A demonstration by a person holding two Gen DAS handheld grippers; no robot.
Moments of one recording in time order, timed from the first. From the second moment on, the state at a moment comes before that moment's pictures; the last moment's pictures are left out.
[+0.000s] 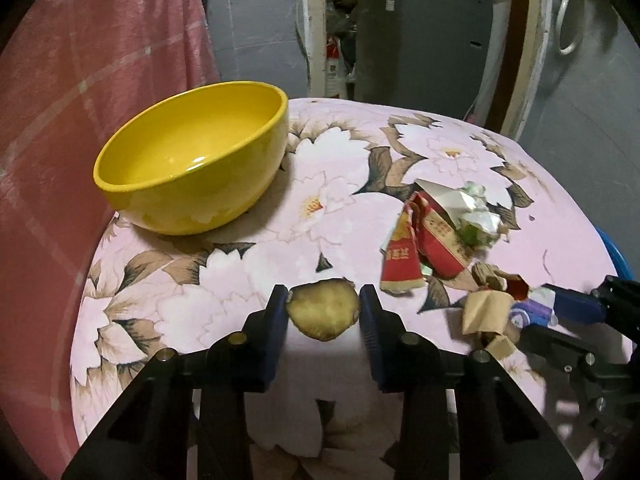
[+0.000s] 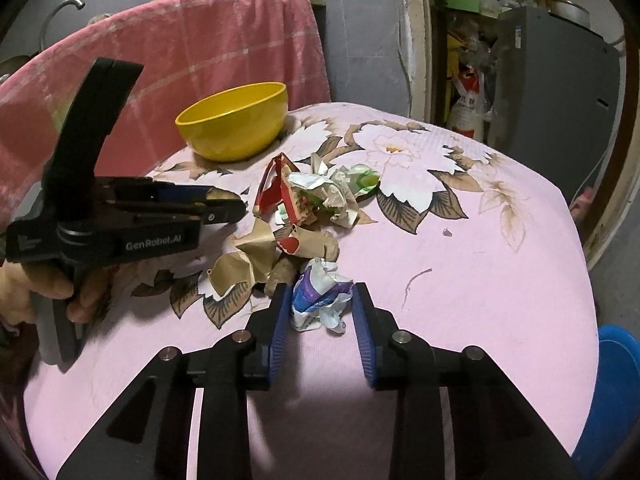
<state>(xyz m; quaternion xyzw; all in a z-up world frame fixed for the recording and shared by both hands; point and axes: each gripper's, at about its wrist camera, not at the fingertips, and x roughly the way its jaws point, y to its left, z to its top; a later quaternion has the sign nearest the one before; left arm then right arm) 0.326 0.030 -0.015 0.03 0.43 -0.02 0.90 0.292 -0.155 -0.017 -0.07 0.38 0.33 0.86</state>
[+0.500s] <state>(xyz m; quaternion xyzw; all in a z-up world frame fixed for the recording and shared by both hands) 0.264 0.017 0.014 -0.03 0.37 -0.04 0.93 0.272 -0.182 -0.004 -0.03 0.31 0.32 0.90</state>
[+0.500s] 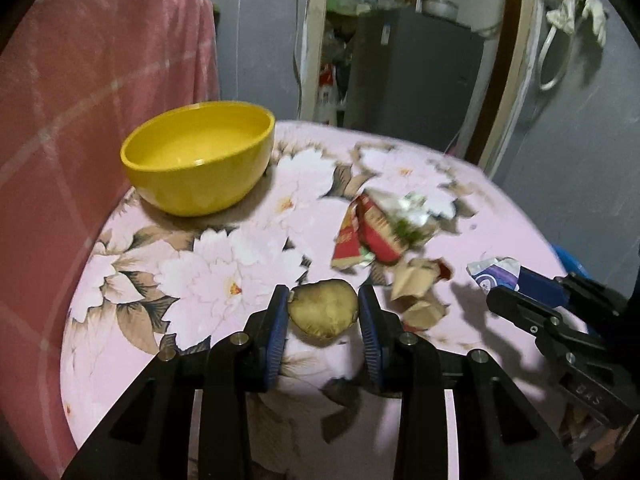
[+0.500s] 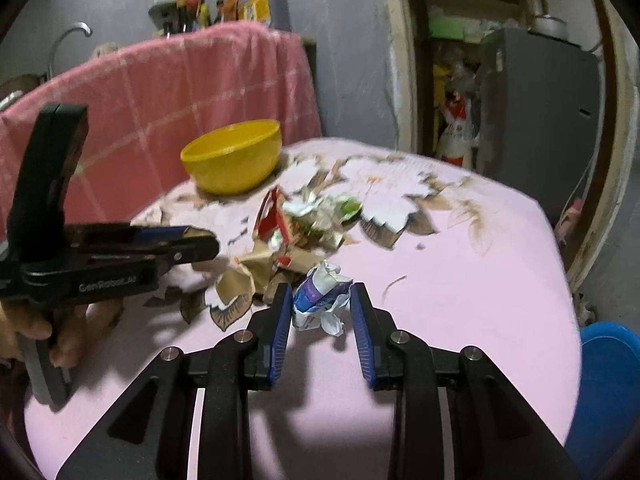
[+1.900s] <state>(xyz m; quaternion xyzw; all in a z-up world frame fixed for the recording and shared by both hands) 0.274 -0.218 0.087 -0.04 0.21 -0.27 0.94 0.216 -0.416 0.048 0.17 0.08 0.01 0.98</state>
